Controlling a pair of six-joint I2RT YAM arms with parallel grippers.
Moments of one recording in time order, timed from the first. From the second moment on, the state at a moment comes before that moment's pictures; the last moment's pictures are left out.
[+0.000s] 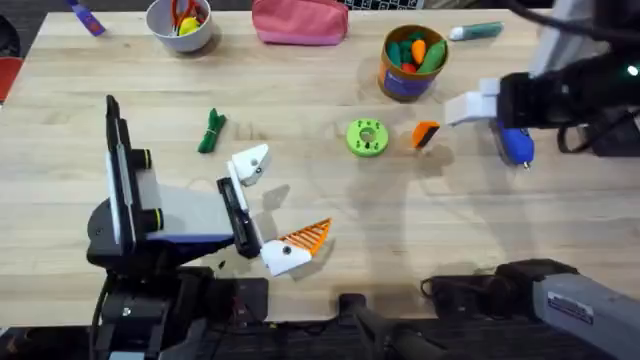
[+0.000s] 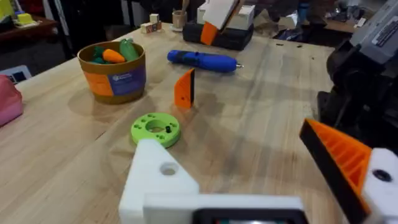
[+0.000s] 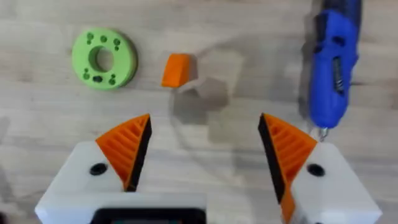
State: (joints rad) left arm -0.03 0.01 0.01 -0.12 1.15 0.07; right arm 0.08 1.16 1.09 -1.07 -0.02 0.07
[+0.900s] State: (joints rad) left arm -0.03 0.01 0.01 -0.12 1.15 0.07; right arm 0.22 1.70 1.30 -1.11 -0.02 0.33
